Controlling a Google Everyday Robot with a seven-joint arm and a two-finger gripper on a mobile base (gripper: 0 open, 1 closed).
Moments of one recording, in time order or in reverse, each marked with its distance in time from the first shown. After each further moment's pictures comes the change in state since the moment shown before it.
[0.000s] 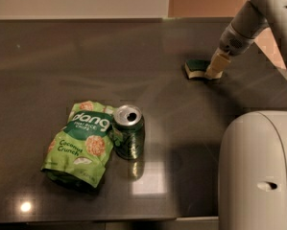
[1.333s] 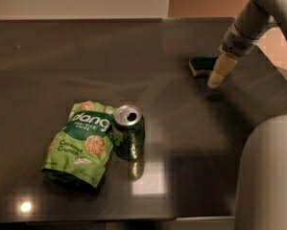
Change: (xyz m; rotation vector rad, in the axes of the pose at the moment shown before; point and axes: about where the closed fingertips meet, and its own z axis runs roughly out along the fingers) arm 0.006 0.019 -0.016 0.037 0.024 -0.048
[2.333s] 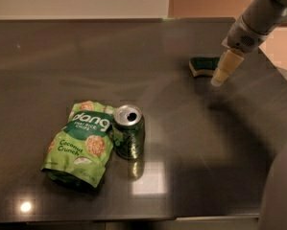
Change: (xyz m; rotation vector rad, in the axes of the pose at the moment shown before) arm -0.006 0.023 -0.034 0.029 -0.041 -0.034
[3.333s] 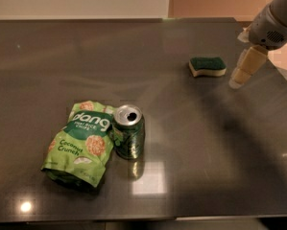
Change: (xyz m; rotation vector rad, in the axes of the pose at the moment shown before) arm 0.018 0.035 -0.057 0.036 -0.013 -0.035
